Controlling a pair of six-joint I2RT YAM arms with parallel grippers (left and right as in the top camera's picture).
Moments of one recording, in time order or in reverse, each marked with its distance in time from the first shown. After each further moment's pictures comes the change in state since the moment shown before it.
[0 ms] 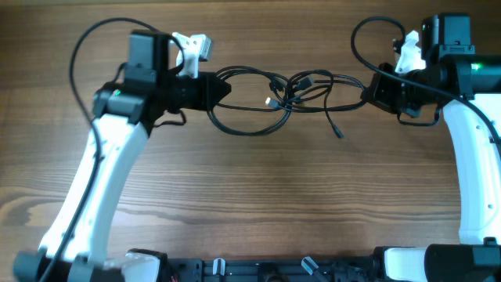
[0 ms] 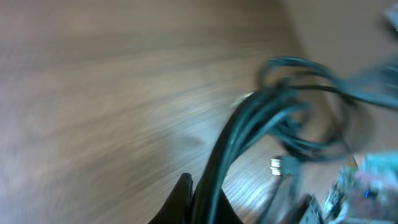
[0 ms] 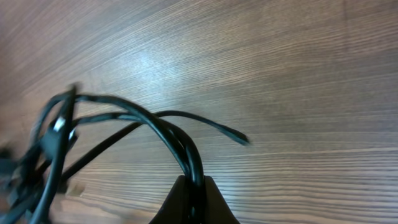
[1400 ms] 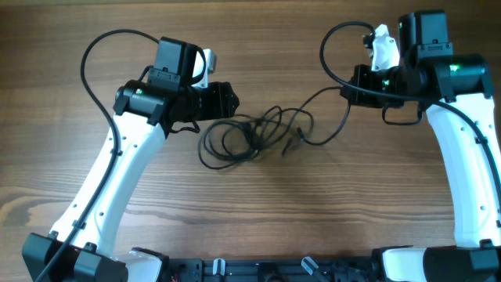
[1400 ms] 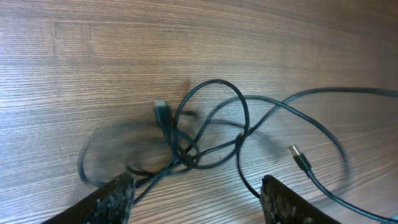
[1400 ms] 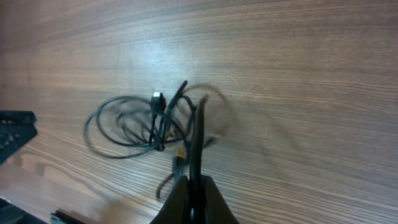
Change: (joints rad) left arm -0.123 0.076 0.012 -0.132 -0.356 -0.275; right arm 0.126 0.000 0.000 0.079 -0.046 -0.131
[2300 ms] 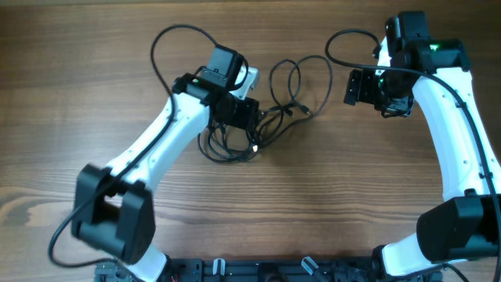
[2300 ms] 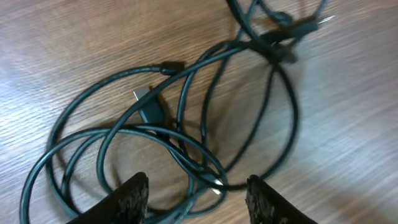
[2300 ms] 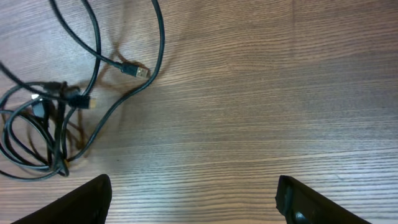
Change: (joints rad) left arm -0.135 0.285 0.000 0.108 -0.070 0.272; right arm -0.035 0.163 0.001 -0.079 0.294 0.060
